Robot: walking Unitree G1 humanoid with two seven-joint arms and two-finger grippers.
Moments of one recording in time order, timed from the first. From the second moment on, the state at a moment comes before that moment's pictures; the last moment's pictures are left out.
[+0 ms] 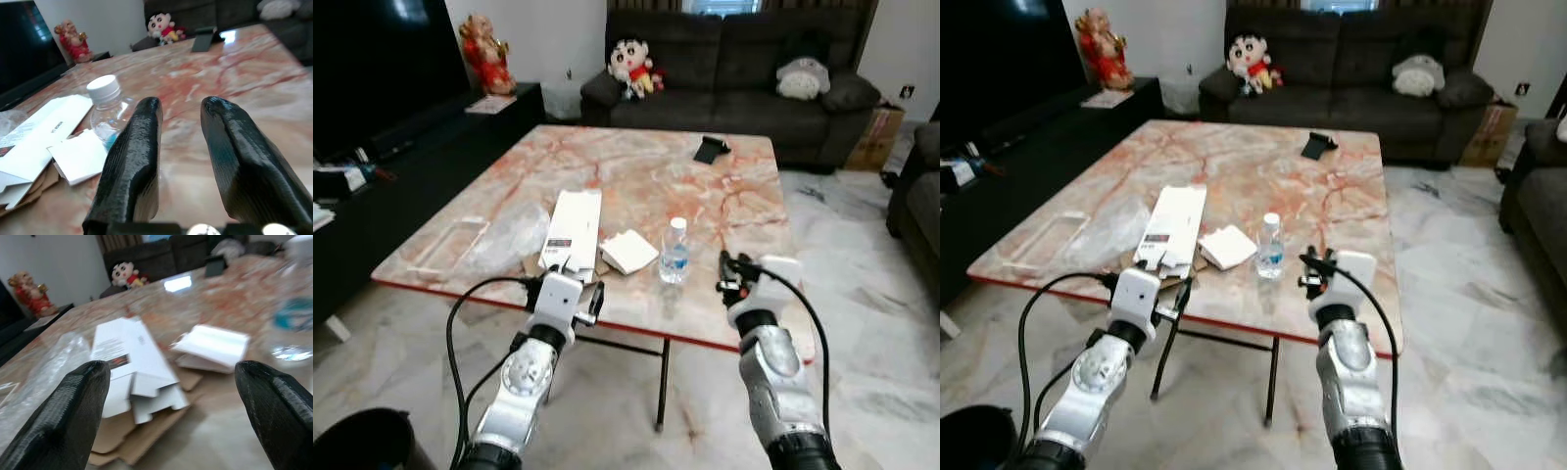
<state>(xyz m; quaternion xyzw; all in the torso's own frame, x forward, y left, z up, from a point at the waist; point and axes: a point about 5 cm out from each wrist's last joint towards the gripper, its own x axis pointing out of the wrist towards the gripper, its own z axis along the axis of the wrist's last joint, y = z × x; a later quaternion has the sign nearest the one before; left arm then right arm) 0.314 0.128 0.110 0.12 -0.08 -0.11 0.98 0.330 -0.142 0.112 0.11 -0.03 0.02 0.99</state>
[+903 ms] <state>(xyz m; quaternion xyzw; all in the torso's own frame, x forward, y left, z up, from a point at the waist) 0.311 0.125 0.117 0.11 -0.10 -0.12 0.98 0.328 -0.149 0.109 0.12 -0.03 0.00 0.99</state>
